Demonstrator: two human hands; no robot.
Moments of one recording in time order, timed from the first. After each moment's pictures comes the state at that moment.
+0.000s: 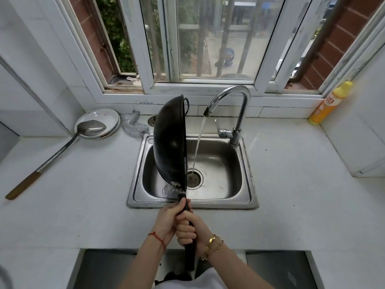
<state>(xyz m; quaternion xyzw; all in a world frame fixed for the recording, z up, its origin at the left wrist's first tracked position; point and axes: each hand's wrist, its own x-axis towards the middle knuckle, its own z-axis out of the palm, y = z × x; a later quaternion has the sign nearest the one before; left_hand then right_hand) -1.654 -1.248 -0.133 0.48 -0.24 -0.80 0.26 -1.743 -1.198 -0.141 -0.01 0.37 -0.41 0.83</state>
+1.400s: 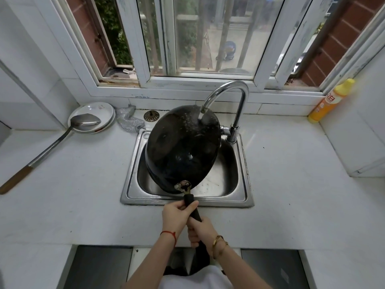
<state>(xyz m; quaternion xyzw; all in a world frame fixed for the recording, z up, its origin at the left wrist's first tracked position) -1.690 -1.231 -0.143 0.61 -0.47 -0.59 0.25 -1.775 -1.173 -0.146 -0.12 0.63 -0.36 0.68</state>
